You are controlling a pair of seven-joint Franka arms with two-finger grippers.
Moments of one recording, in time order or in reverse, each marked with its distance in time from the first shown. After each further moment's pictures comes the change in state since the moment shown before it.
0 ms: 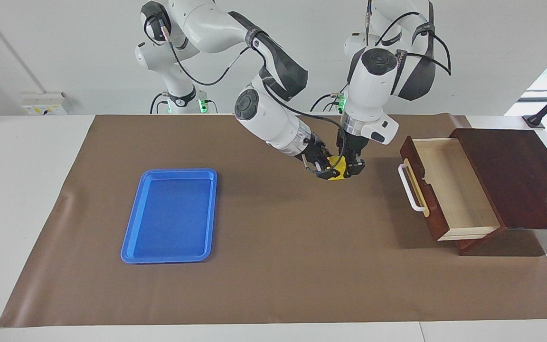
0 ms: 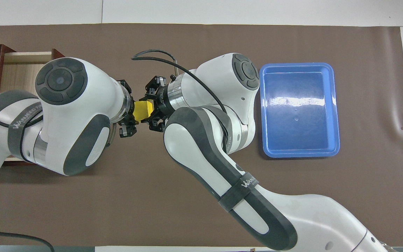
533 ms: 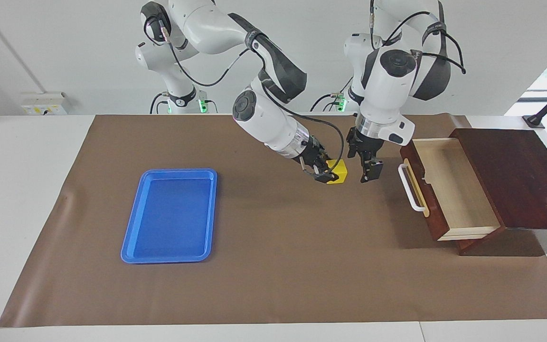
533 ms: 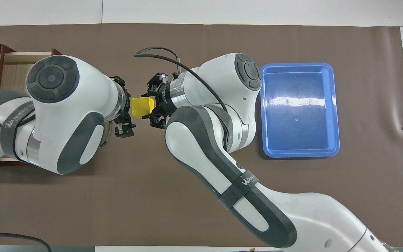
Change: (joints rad) left arm 0.086 -0.008 0.009 -0.010 0.000 -0.016 0.035; right arm -0.002 0.004 -0.007 -0.002 0.000 0.022 0.001
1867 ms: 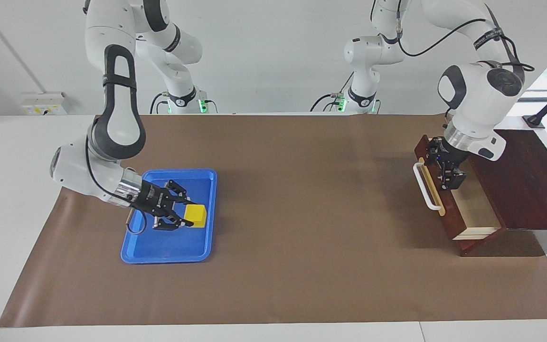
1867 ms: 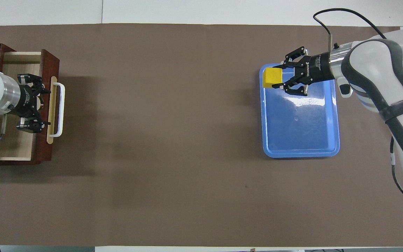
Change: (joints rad) left arm 0.391 -0.024 0.001 -0.106 0.001 0.096 0.538; right arm -0.671 -0.084 -0.007 -0.277 0.079 -0.295 -0.526
